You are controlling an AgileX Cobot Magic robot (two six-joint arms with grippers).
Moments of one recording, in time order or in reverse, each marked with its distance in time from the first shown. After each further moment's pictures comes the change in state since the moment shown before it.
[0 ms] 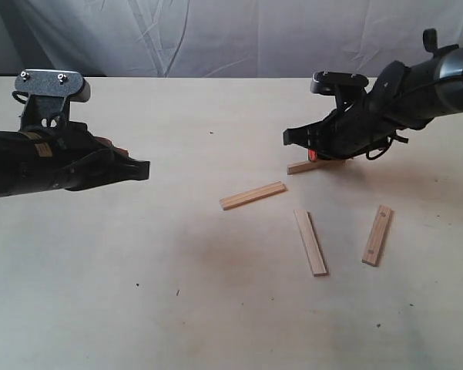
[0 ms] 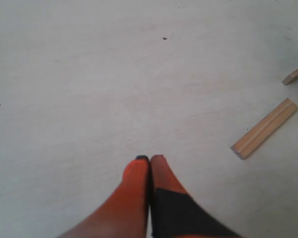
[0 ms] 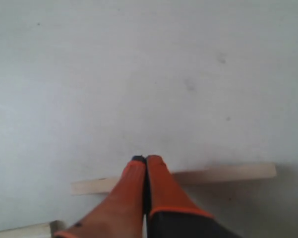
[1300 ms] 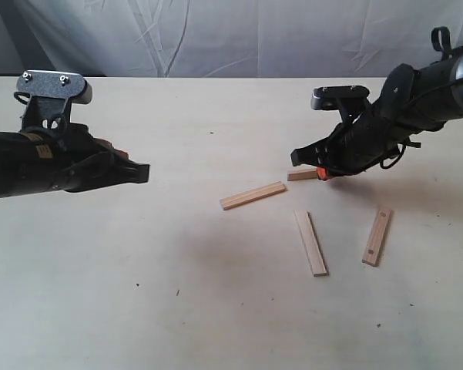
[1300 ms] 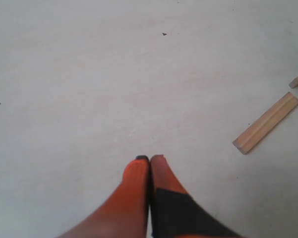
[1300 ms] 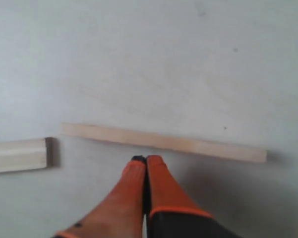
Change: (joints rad) left arm 0.000 0.000 0.000 0.014 0.012 0.000; right arm 0.000 -0.071 0.075 -0.124 0.099 0.002
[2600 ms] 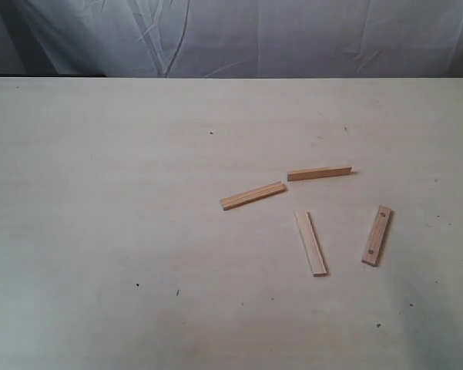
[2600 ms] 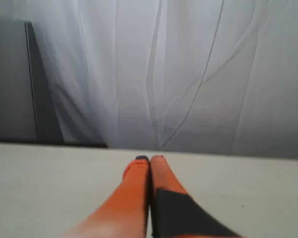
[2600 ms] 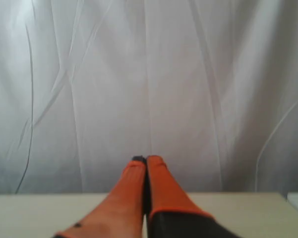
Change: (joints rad) left arm 0.374 -0.844 0.198 0.080 0.051 0.000; right arm -0.257 -1.938 1.010 -0.201 -0.439 0.134
